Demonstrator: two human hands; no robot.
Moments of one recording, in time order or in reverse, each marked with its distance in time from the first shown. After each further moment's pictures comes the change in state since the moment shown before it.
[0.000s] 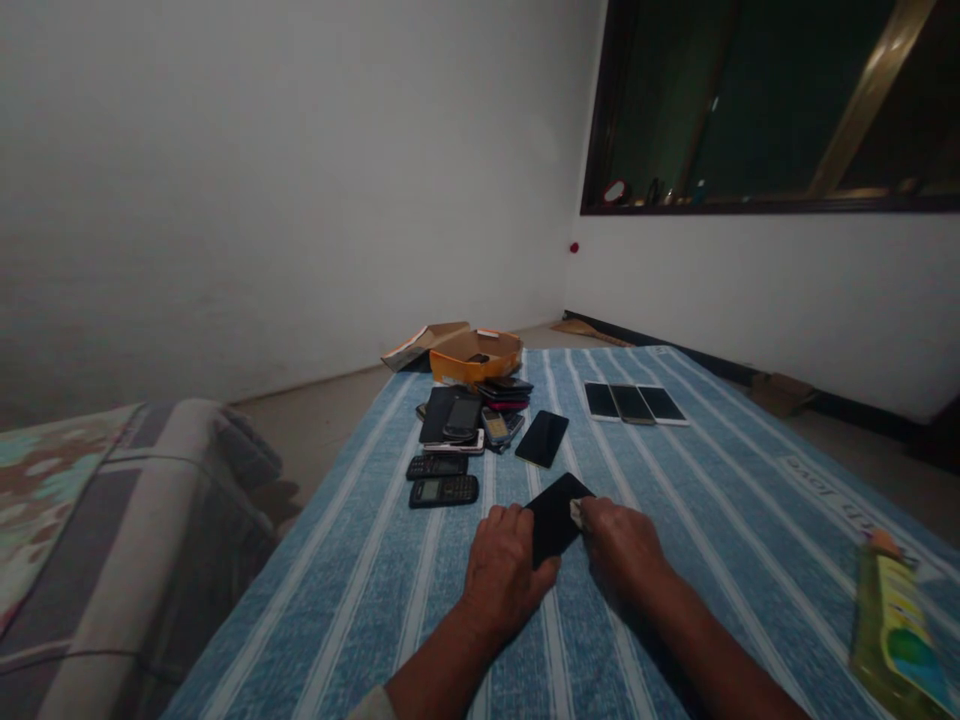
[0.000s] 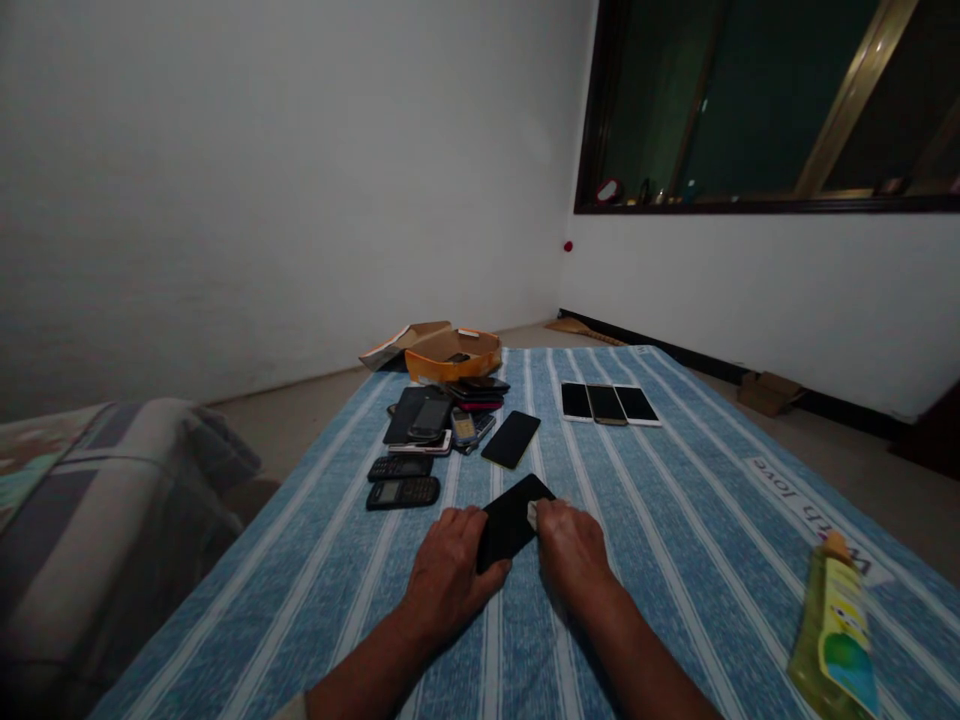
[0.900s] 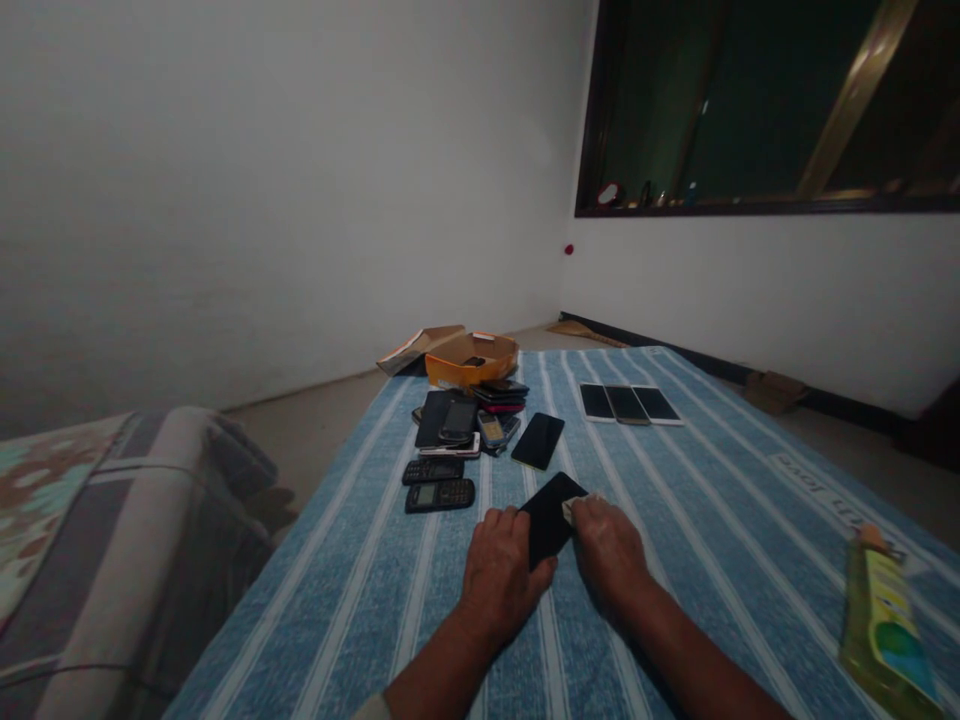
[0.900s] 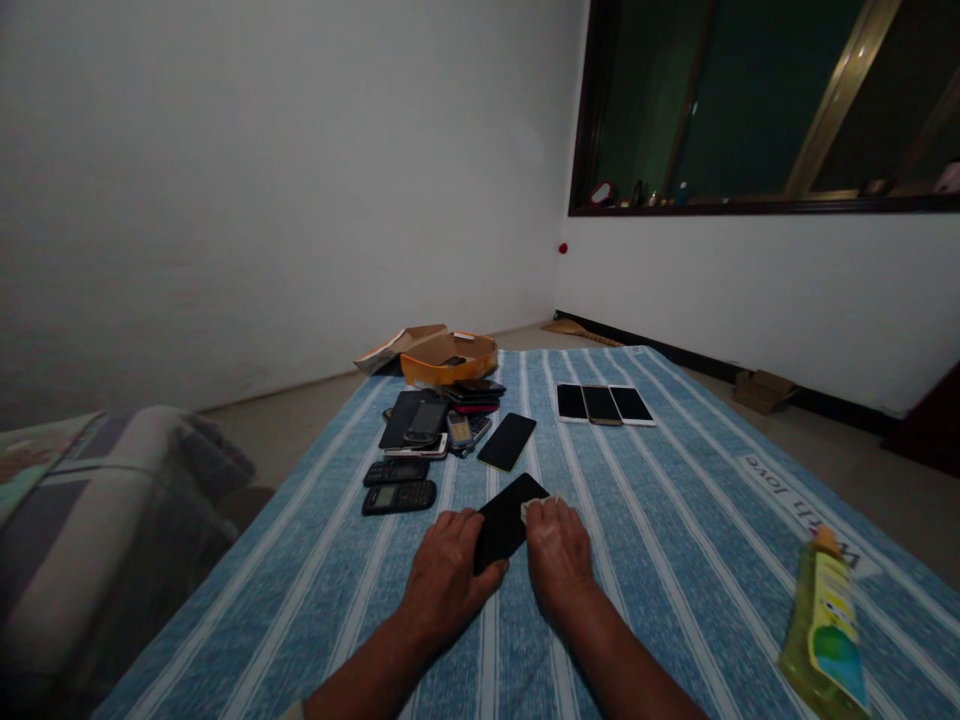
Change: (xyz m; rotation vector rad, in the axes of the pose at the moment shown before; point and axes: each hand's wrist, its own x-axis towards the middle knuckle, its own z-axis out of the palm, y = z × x) left_hand 0.002 0.001 -0.001 -0.013 -0.018 -0.031; right_hand -0.003 -0.015 0.013 -0.042 0.208 0.002
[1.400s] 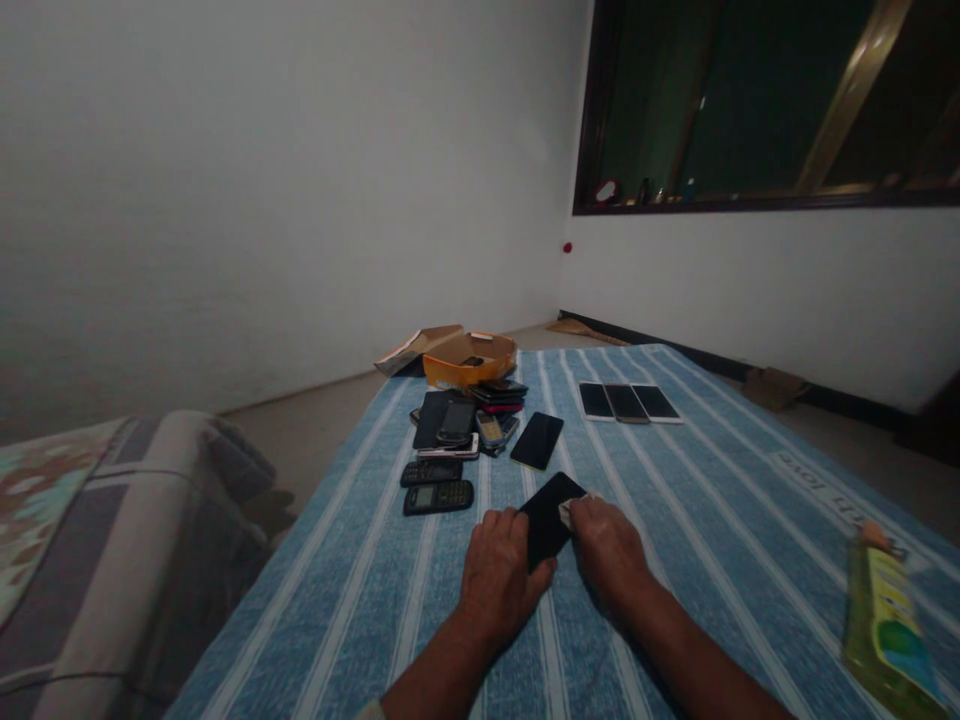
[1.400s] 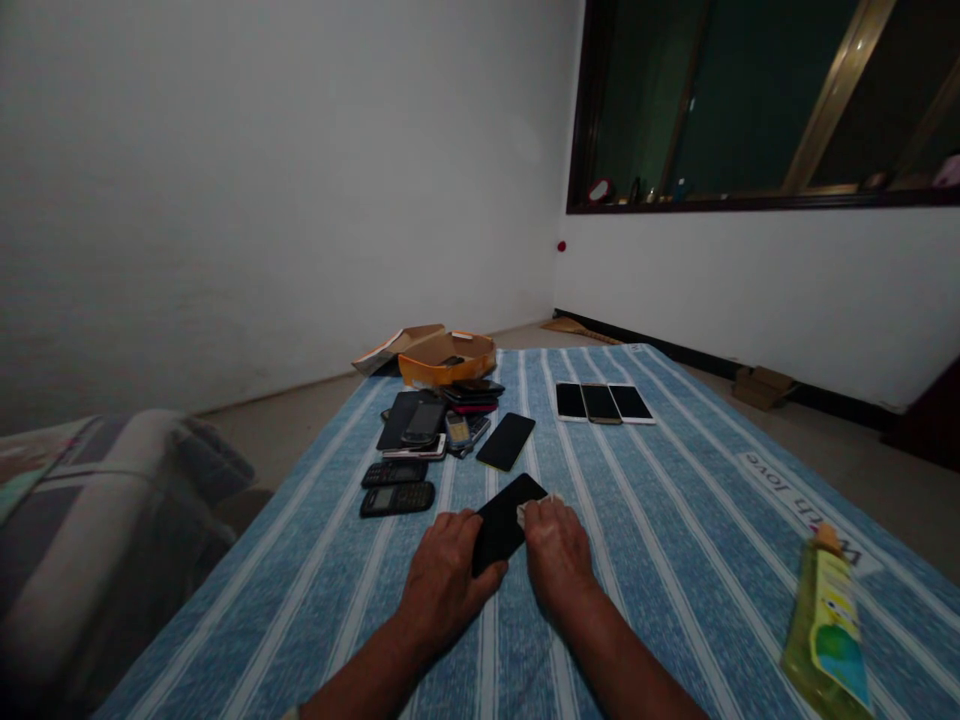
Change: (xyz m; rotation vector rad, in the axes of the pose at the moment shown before) left_hand 0.000 0.000 0.000 0.010 0.004 0.000; right_hand 0.002 0.003 0.003 0.040 0.016 -0.009
